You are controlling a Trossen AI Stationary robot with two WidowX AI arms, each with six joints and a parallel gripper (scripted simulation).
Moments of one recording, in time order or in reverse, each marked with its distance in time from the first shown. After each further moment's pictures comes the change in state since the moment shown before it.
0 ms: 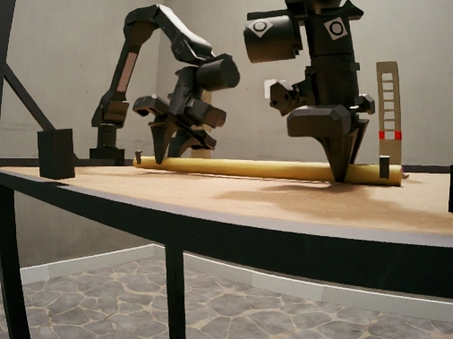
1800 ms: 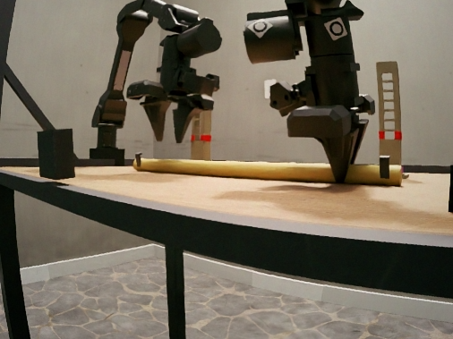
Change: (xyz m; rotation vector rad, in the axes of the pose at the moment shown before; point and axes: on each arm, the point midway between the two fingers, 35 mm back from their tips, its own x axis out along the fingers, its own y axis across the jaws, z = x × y) left arm -0.046 -0.013 -0.002 -0.029 0.012 0.352; right arm 0.000 0.000 0.000 0.000 0.000 0.000
